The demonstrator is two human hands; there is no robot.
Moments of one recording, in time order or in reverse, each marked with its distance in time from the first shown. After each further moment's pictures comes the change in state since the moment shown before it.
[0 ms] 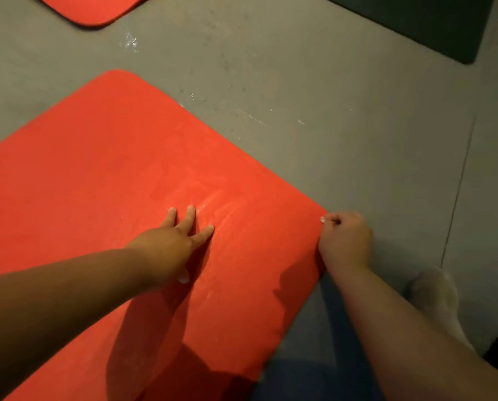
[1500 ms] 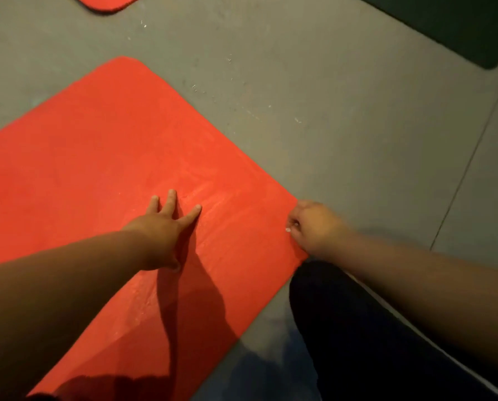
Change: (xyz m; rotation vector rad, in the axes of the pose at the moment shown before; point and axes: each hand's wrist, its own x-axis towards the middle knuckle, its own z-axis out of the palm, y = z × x) left_hand -0.004 0.022 -0.014 -0.161 -0.057 -0.232; right_hand 0.042 -0.010 -0.031 -0.383 -0.700 -0.738
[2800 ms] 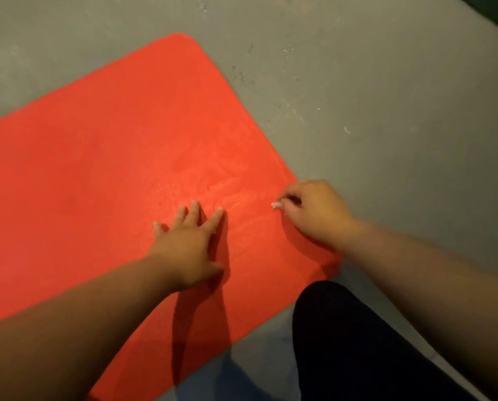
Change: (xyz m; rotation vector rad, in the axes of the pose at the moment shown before) left_hand -0.020 0.049 0.015 -0.449 0.168 -0.171; right_hand 0.074 -0.015 -0.015 0.216 0.098 -0.226
